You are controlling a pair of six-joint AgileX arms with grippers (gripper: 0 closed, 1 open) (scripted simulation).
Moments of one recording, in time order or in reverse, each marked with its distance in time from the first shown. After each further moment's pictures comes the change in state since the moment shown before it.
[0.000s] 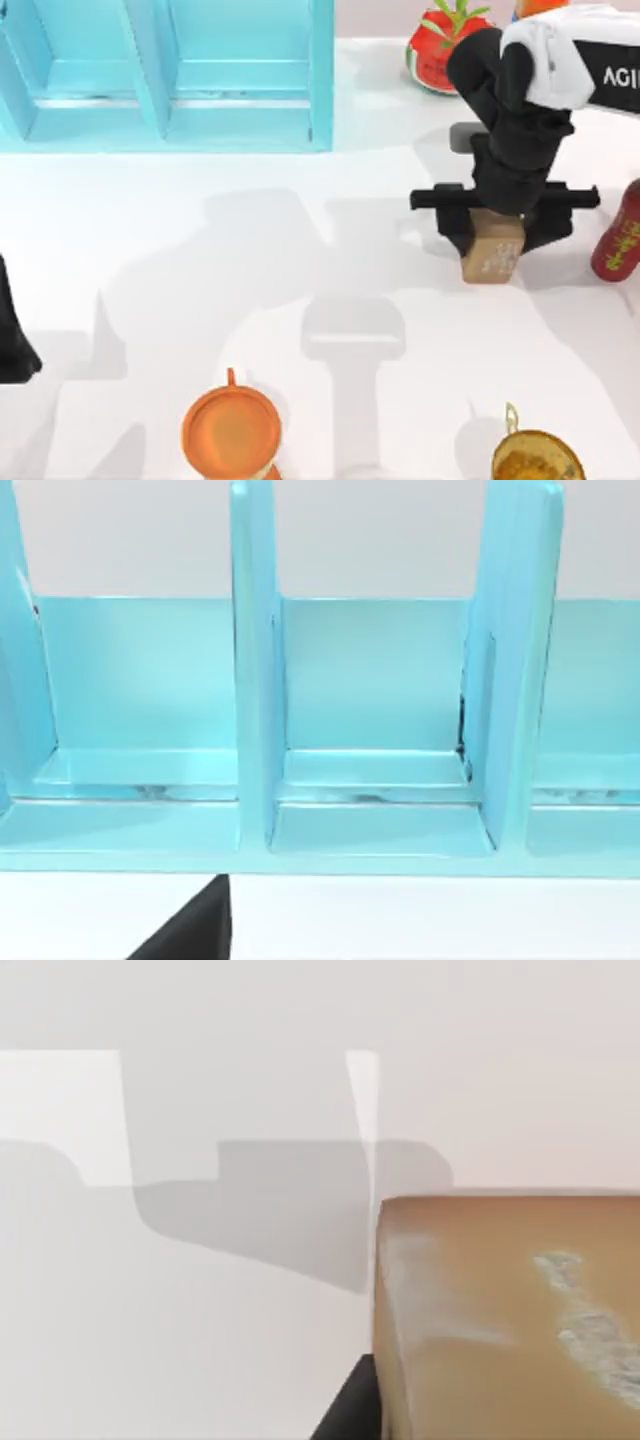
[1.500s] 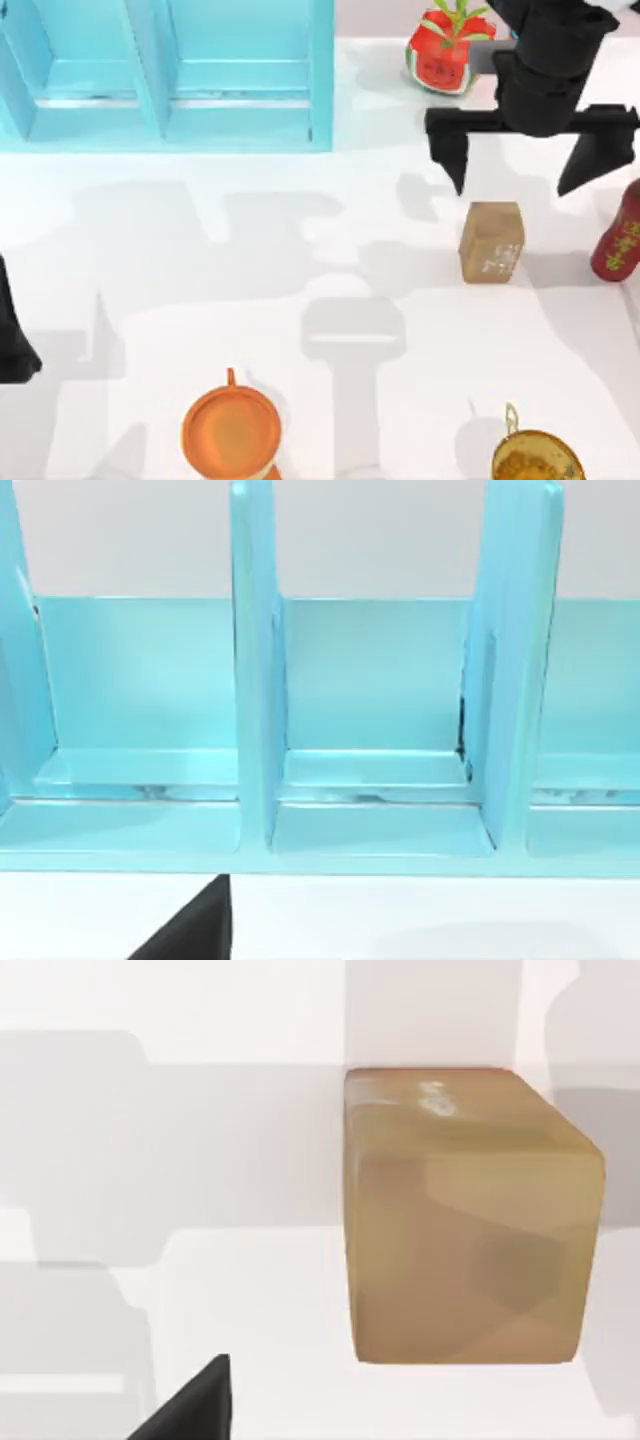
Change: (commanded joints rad) left arm 0.000 0.000 0.000 0.000 0.000 0.000; right arm -0.008 -0.056 0.291 -0.347 -0.001 -0.007
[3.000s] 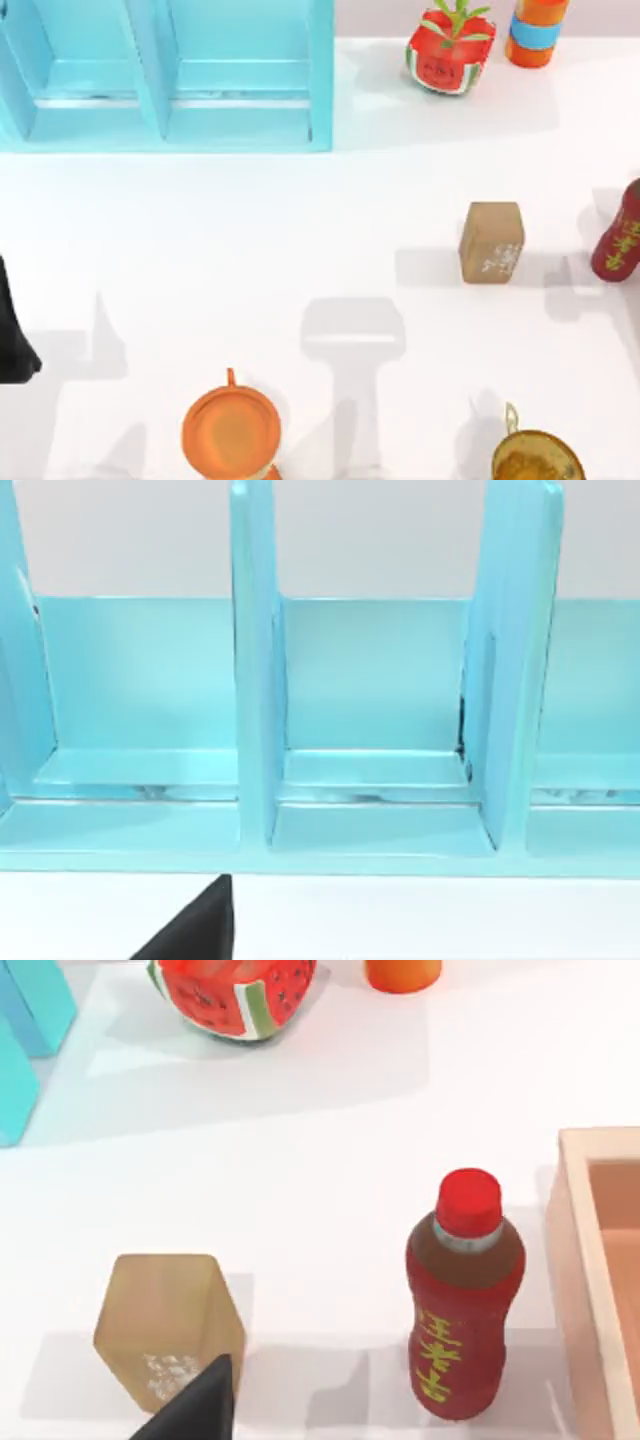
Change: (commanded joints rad) left arm 0.000 0.000 0.000 0.000 0.000 0.000; right arm -0.249 -1.506 -1.334 0.901 0.002 -0.263
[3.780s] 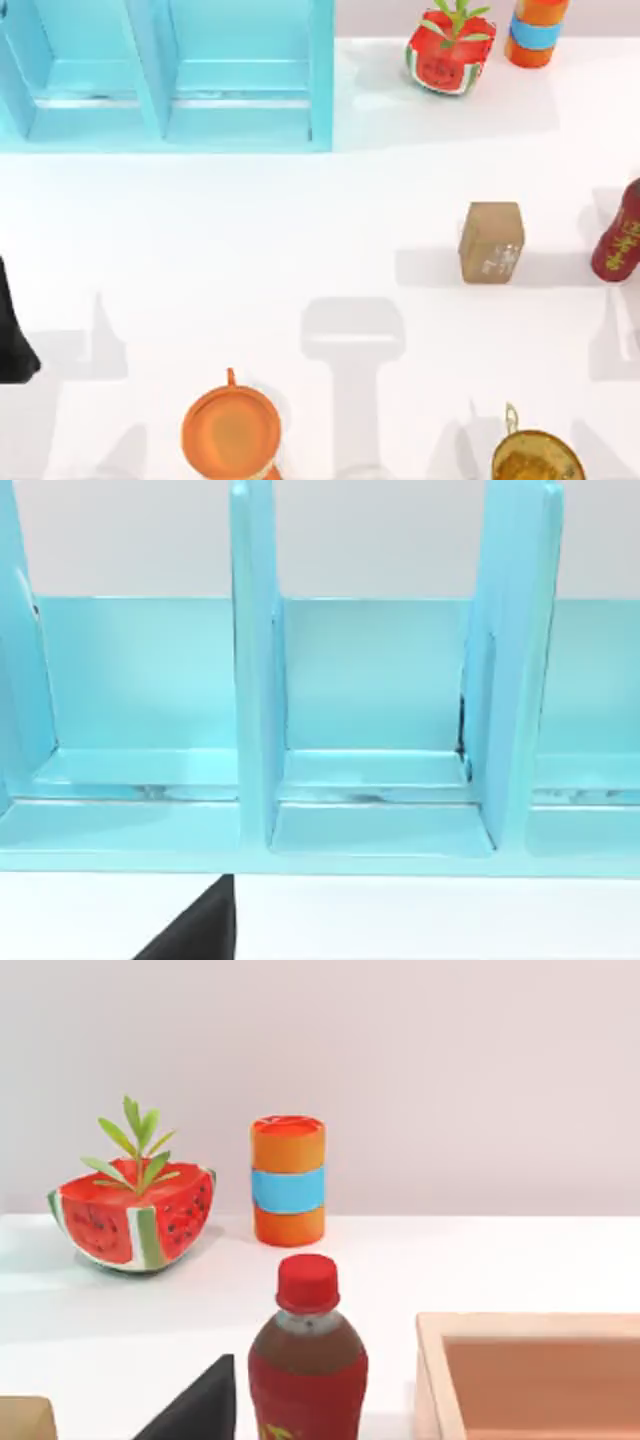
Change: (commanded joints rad) left arm 0.000 0.000 0.000 0.000 0.000 0.000; right arm -0.128 -0.669 -0.635 0.465 0.001 -0.134
